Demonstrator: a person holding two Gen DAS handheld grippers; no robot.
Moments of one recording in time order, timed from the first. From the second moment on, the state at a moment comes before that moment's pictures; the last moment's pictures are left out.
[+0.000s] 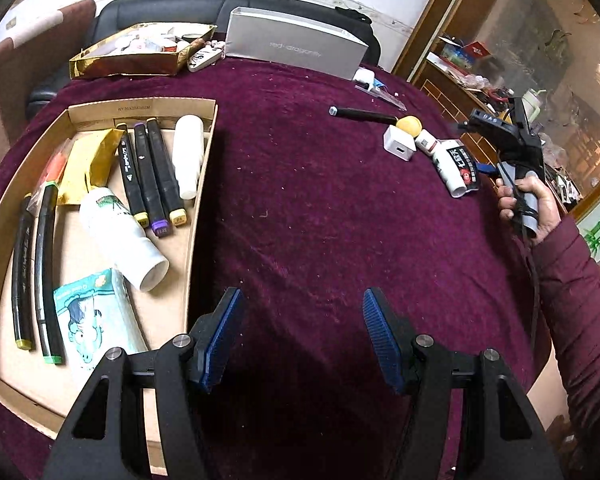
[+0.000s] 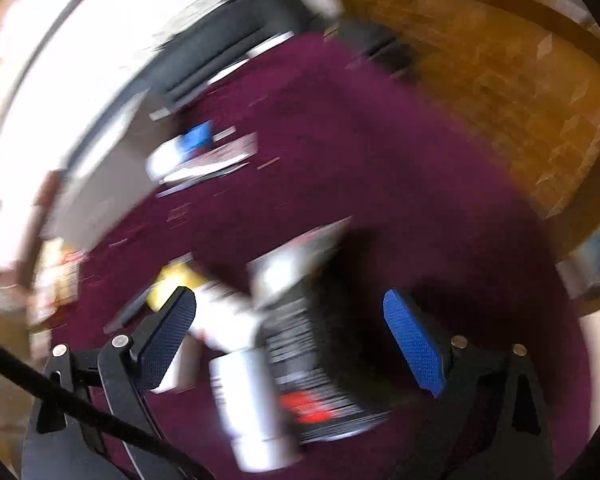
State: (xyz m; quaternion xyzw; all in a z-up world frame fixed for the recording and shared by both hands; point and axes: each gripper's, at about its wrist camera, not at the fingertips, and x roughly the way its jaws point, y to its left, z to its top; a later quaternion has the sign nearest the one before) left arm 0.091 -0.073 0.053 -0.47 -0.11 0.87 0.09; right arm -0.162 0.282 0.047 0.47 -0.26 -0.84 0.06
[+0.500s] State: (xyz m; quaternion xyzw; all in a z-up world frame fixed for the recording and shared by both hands) left arm 0.092 -0.067 0.045 -0.48 -0.11 0.86 0.10; right arm -0.091 0.188 0.110 0.46 -0.14 -0.85 0.22
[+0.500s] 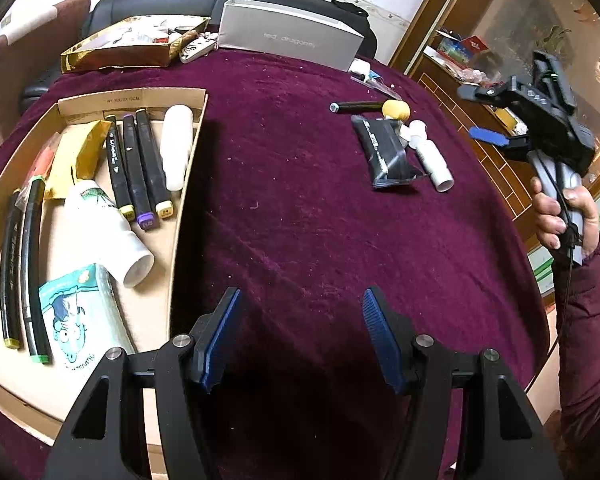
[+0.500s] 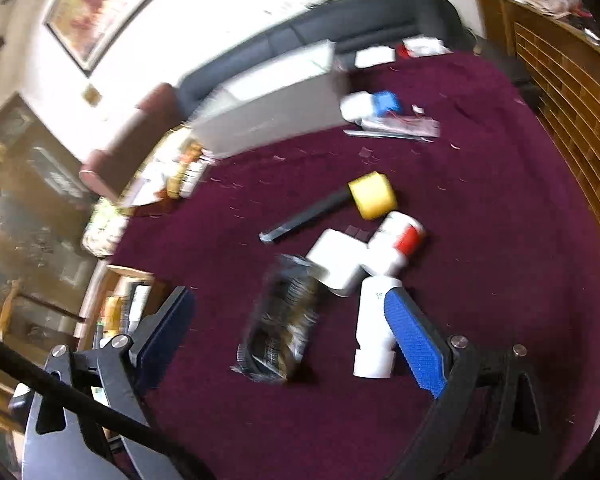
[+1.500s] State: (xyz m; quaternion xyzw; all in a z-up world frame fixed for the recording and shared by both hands) left arm -0.048 0.013 0.044 -0.48 -0.09 0.86 0.11; right arm -0.095 0.196 0.031 0.49 -0.06 -0.87 0.04
